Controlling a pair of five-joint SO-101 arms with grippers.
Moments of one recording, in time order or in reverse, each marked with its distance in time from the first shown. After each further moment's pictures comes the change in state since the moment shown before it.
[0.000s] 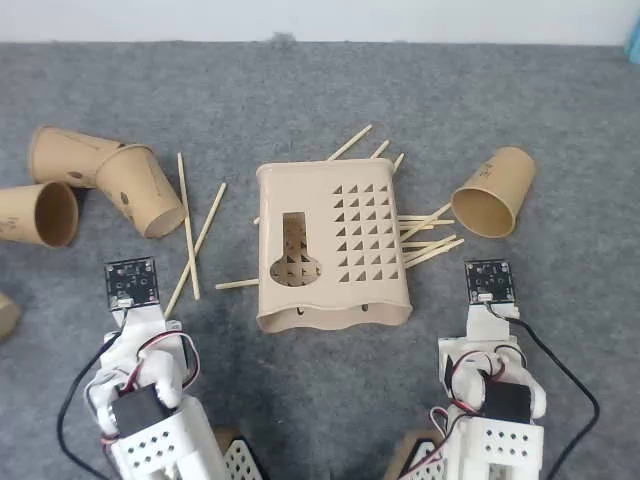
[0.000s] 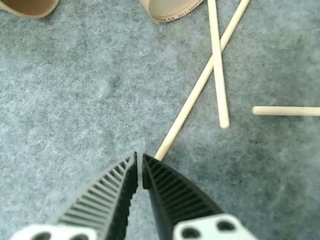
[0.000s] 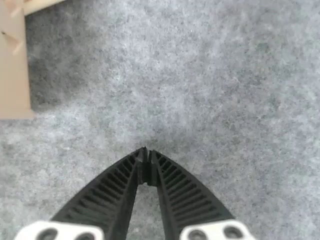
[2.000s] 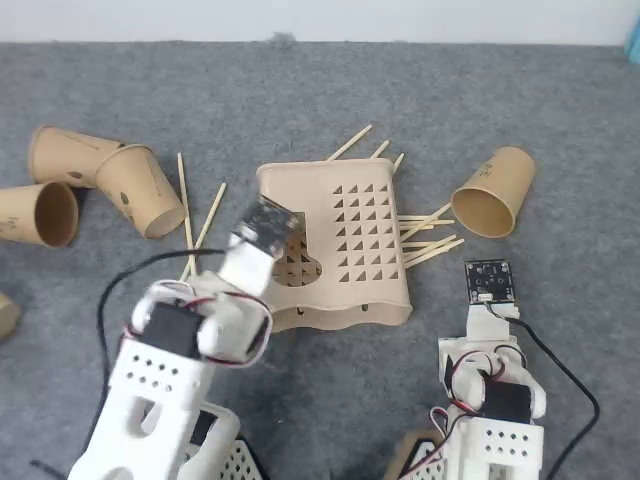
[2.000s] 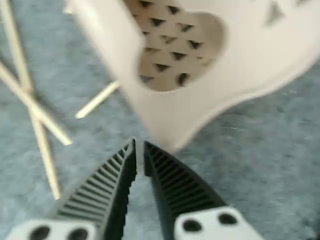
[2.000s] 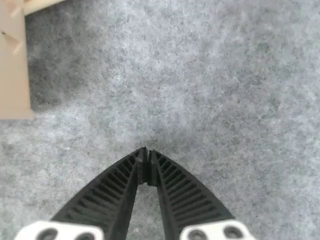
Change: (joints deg) left arm 44.1 44.7 -40.4 11.4 2.1; right arm 0.0 0.0 0.0 0.0 0.0
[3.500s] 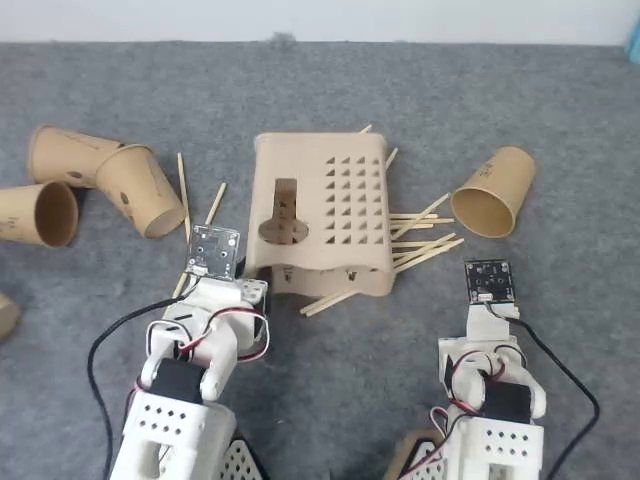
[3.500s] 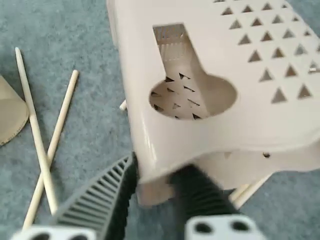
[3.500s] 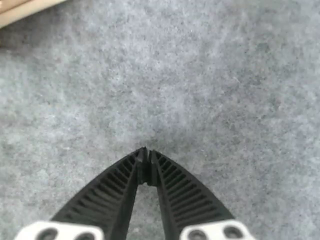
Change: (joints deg) left arm -7.0 -22.9 33.5 -40.4 13.6; right arm 0.0 0.0 0.0 0.0 0.0
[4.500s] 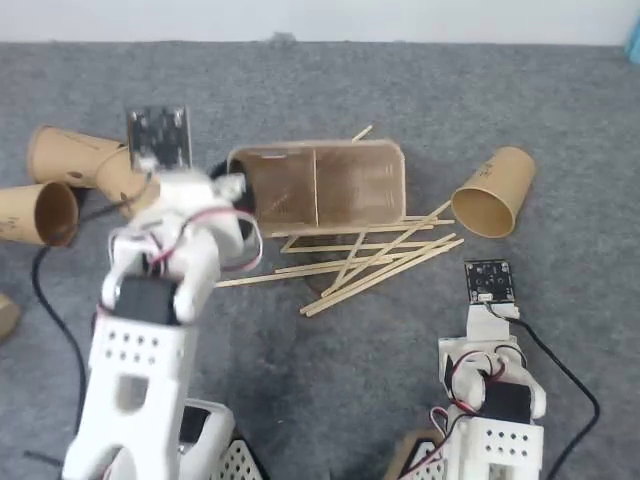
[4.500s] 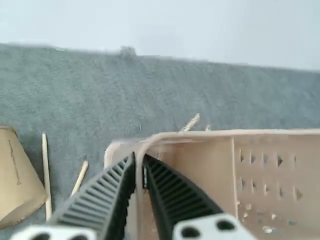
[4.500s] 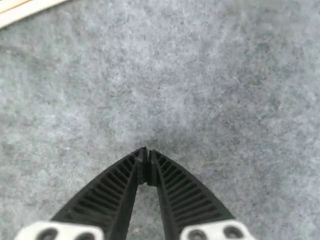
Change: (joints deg) left arm -2.5 34.6 -51.5 8.4 10.9; right arm 0.0 0.0 0.0 0.0 0.0
